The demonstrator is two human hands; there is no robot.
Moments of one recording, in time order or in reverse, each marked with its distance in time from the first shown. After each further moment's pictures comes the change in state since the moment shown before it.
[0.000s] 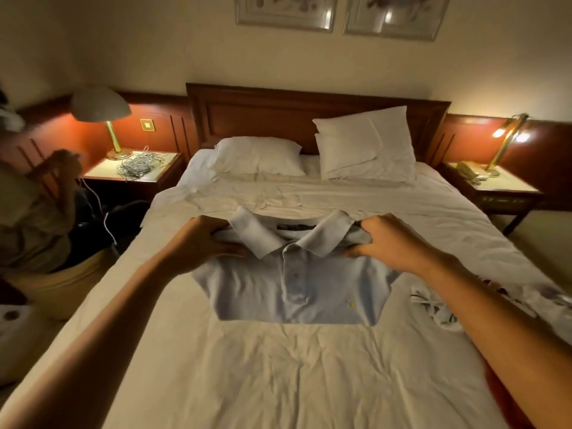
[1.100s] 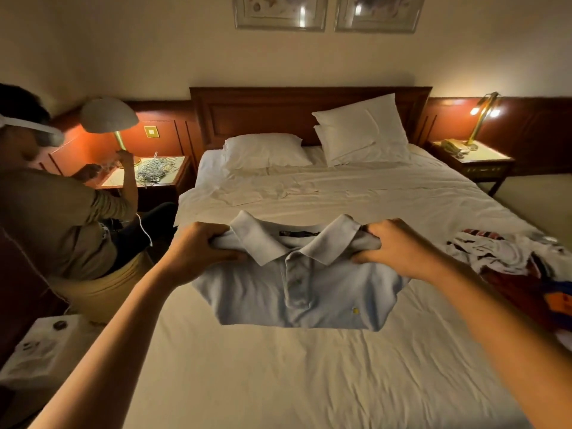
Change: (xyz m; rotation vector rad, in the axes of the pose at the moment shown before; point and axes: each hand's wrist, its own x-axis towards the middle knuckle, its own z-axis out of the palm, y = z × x) left_hand -0.167 -0.079 -0.186 -0.033 -0.090 -0.029; right_hand -0.093 -0.258 0.057 0.101 0.020 0.107
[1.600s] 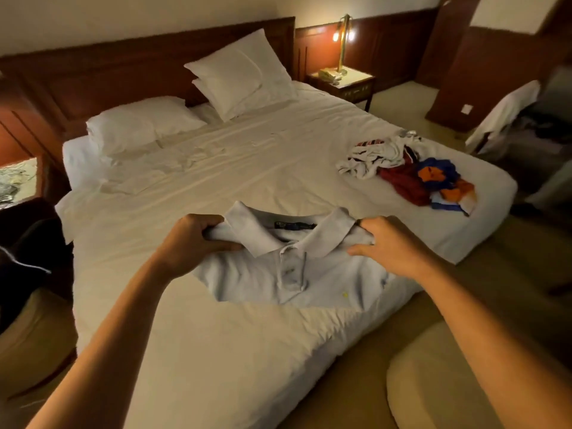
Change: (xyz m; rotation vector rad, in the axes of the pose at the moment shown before) left_hand -0.002 0.002 0.069 -0.144 -0.416 0.160; right_hand -0.173 -0.022 0.077 0.151 0.201 0.532
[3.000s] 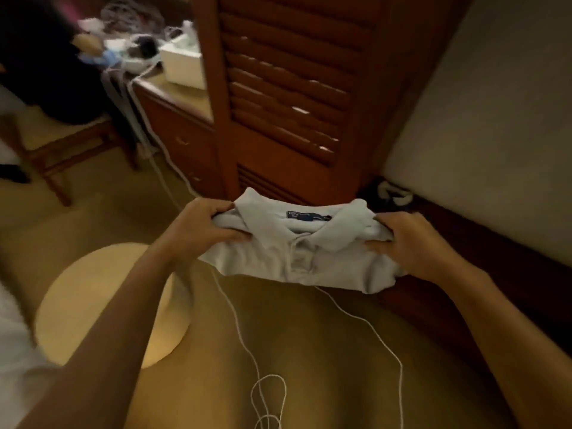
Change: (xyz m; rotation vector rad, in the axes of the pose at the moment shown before) left_hand -0.387 0.419 0.450 -0.123 -1.603 1.240; right_hand -0.808 -0.109 0.102 -0.047 0.926 1.656
